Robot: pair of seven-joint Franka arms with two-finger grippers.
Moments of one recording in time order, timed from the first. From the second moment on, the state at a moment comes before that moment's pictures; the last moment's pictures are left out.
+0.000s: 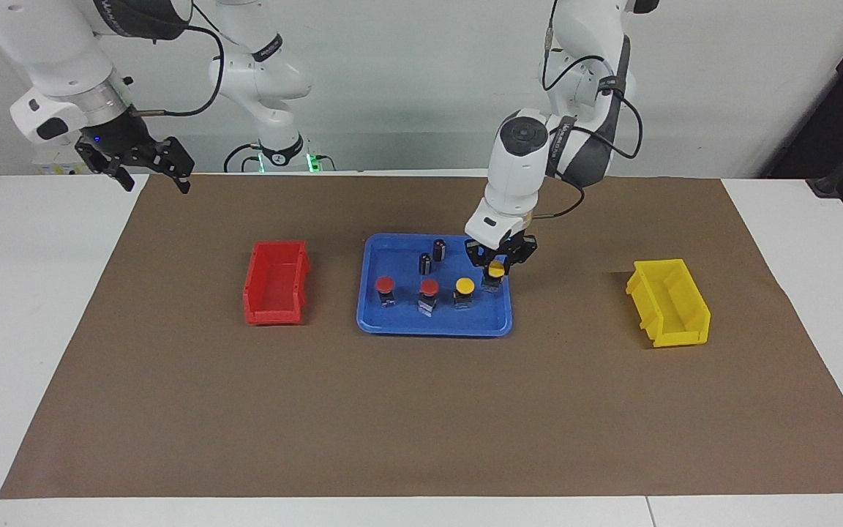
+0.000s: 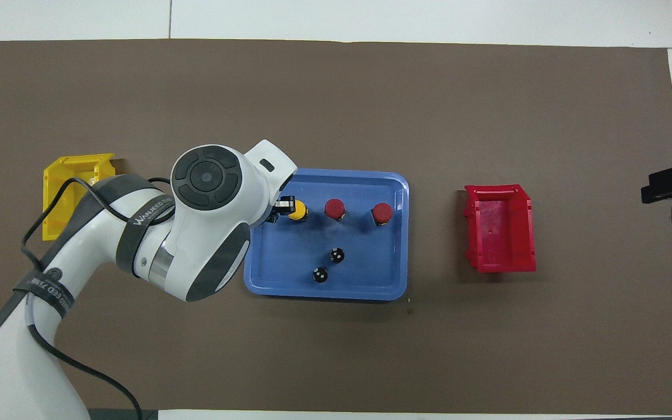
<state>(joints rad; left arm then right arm) -0.74 0.18 0.13 -1.93 0.00 2.13 -0.57 -0.05 -0.06 -0.04 -1.63 0.00 1.50 0.00</state>
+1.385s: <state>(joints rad) -0.74 0.21 0.15 -2.00 0.00 2.23 -0.57 -0.05 -0.06 -0.04 -1.63 0.00 1.50 0.00</state>
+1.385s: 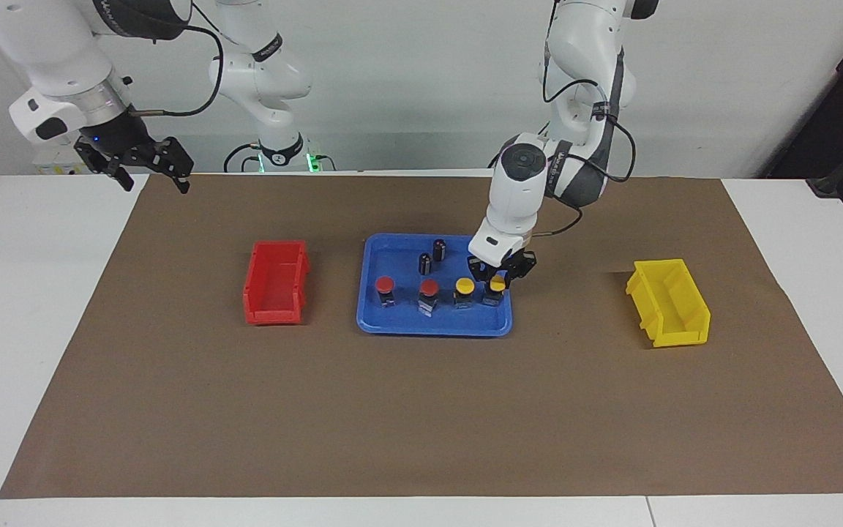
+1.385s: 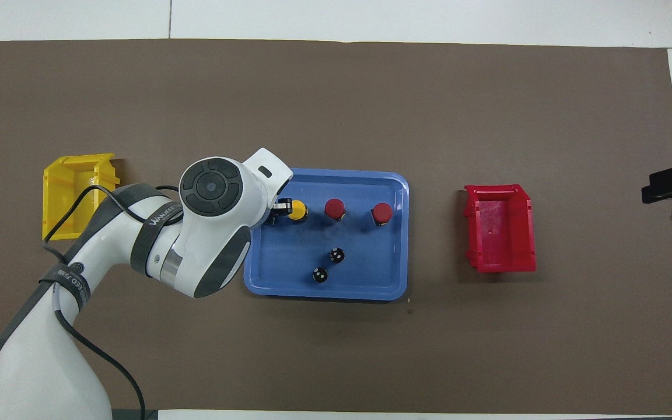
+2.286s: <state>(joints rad) -0.45 0.10 0.18 -1.62 0.00 1.67 -0.26 -0.05 -0.06 -0.04 -1.63 0.00 1.49 0.00</state>
